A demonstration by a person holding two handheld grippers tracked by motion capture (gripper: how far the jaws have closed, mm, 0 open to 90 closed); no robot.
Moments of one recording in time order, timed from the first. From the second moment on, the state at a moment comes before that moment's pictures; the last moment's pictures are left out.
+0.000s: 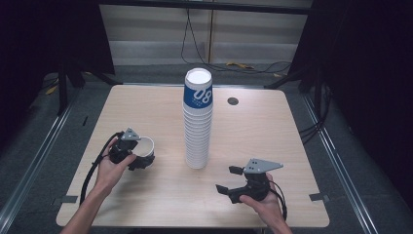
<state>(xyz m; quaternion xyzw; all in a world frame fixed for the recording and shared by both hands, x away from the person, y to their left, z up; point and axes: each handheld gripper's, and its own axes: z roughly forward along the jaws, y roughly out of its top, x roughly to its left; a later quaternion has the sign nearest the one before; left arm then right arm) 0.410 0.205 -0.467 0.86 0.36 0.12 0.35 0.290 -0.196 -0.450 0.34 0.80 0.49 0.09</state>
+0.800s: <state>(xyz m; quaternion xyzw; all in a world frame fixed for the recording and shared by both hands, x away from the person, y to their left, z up) 0.392 0.226 -0.466 0.83 0.39 0.10 0.38 0.291 -0.198 -0.451 0.34 0.79 0.49 0.09</state>
